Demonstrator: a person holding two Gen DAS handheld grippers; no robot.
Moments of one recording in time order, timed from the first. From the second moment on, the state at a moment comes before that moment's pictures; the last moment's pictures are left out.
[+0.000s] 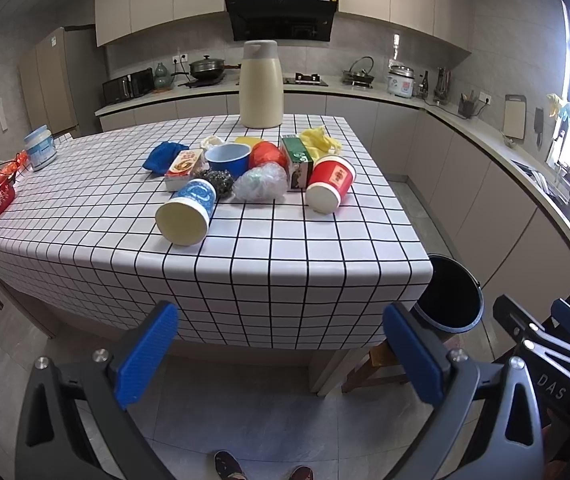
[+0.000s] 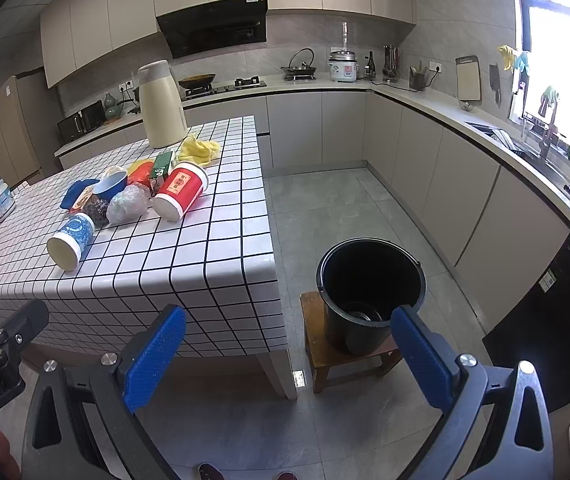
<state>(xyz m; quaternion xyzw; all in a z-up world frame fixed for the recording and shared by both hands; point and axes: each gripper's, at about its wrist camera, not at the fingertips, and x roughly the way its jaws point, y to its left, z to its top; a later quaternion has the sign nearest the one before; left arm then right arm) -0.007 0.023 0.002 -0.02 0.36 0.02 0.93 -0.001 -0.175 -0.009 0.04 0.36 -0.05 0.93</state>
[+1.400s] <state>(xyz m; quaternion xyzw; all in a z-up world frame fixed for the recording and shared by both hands) -0.003 0.039 0.000 -0.03 0.37 0.05 0.93 0.003 -0.175 -0.005 0.04 0.35 -0.03 0.94</state>
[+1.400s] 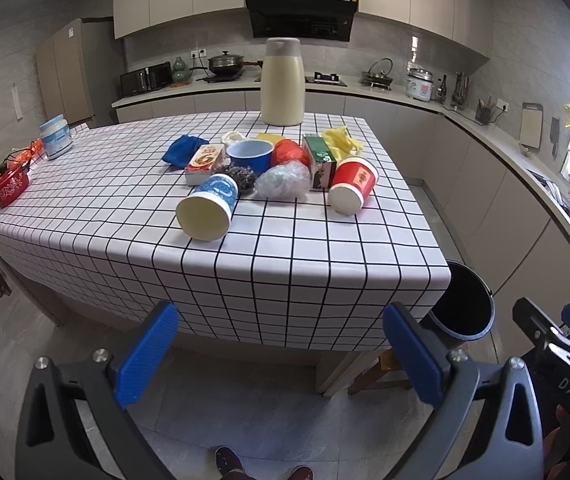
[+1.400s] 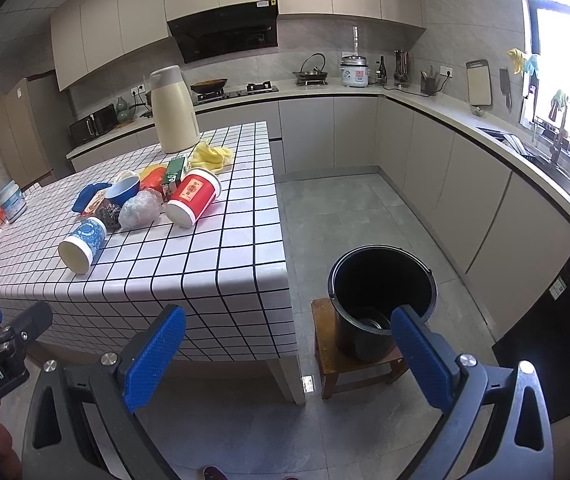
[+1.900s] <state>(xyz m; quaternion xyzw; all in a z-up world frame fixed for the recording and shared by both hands) 0.035 0.083 -0.008 -0.04 0.38 0.08 0.92 0.040 -0.150 -0.009 0.05 0.35 -0.01 0.94</state>
